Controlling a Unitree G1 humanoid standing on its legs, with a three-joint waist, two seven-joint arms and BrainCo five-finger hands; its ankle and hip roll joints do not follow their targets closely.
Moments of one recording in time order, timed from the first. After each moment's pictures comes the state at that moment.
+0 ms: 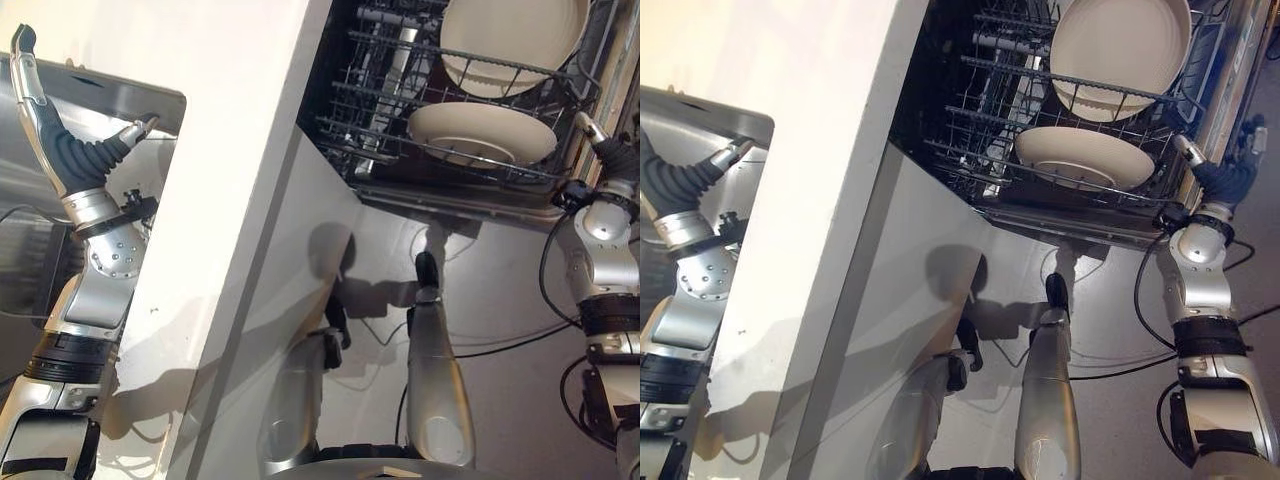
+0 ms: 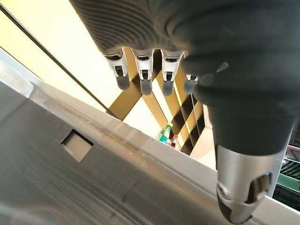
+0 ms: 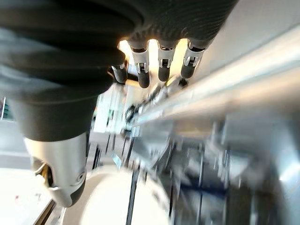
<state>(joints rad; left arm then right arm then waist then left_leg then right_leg) -0.41 0.80 -0.06 0.03 0.04 -0.18 0.85 -0.63 -0.70 -0.02 0.49 0.46 -0.21 -0.51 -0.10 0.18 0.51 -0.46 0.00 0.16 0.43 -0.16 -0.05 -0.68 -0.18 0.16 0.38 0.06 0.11</state>
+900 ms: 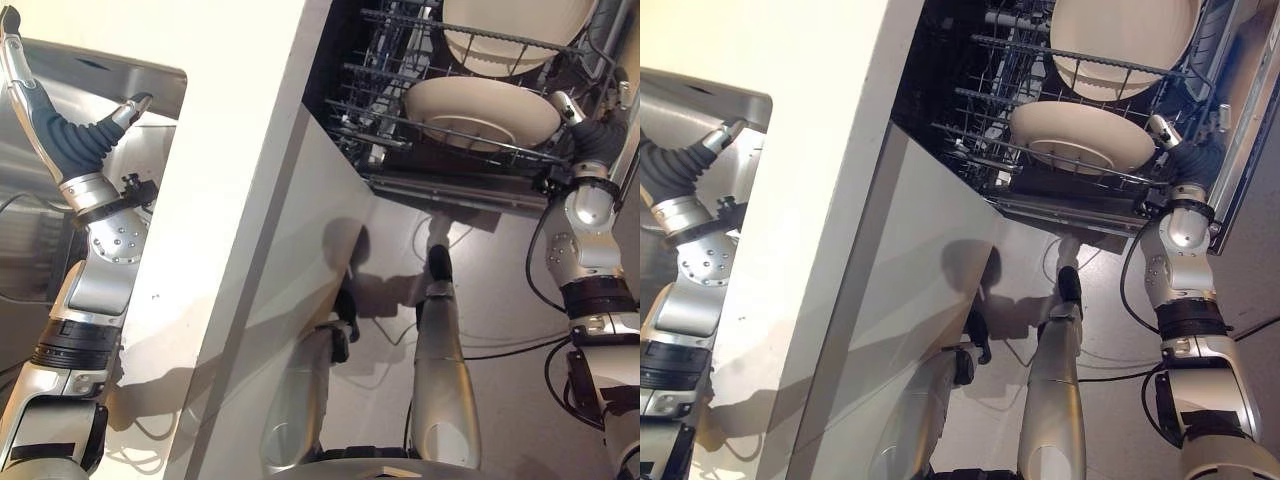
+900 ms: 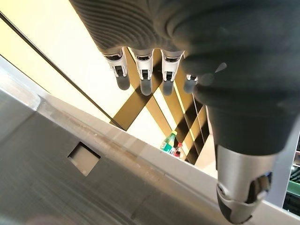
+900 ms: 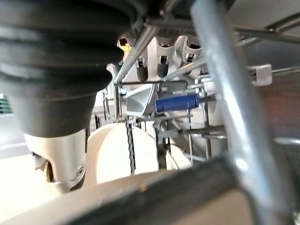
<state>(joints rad) -0.45 0.79 -0.07 0.04 0.02 -0.14 0.87 -0.72 -0.63 0.05 0.55 0.60 -0.28 -0.32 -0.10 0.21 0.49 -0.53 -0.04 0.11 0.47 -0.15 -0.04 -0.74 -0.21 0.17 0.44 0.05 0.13</state>
